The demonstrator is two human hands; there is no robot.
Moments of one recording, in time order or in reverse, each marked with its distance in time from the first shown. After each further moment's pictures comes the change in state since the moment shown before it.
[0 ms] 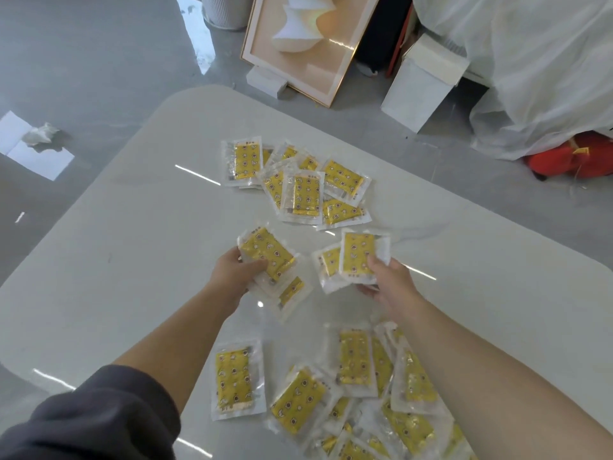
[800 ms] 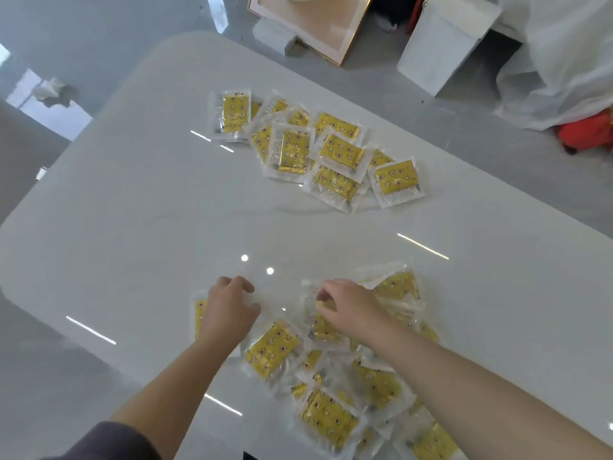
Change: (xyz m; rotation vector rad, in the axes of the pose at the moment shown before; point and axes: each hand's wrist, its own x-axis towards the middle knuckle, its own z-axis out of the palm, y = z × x) left_hand -0.069 -0.117 0.025 0.990 0.222 0.086; right_hand -0.045 0.068 -0.043 -1.393 -0.515 -0.561
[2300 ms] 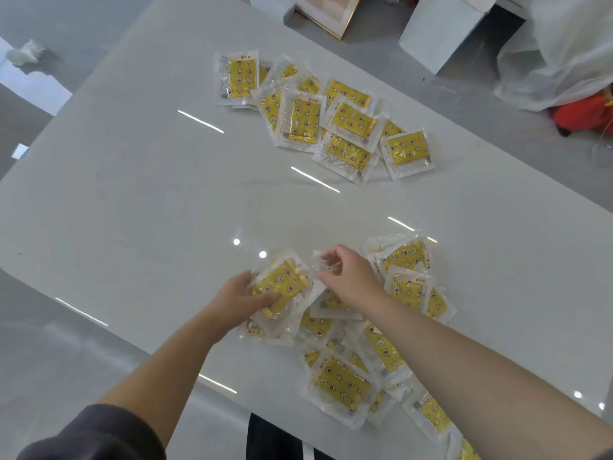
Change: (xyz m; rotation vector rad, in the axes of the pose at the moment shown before) left_hand -0.015 -0.037 -0.004 -0.663 -0.456 -0.063; right_hand 0.005 -0.020 0.031 0.417 0.175 0.234
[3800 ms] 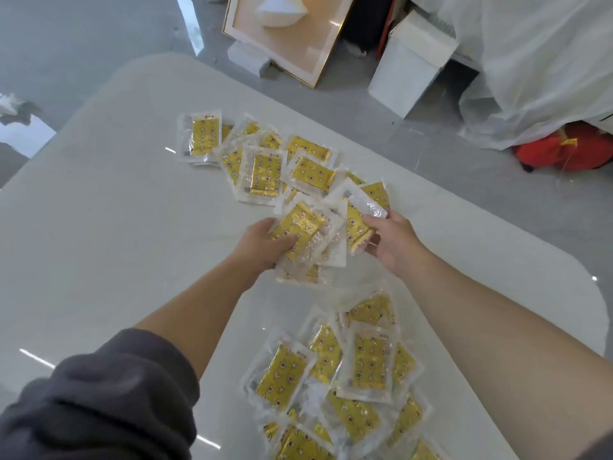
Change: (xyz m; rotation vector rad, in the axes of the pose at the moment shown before) left_hand 0.072 0.176 0.062 -0.064 0.107 0.192; right_hand 0.093 -0.002 -0.165 0.972 0.213 0.240
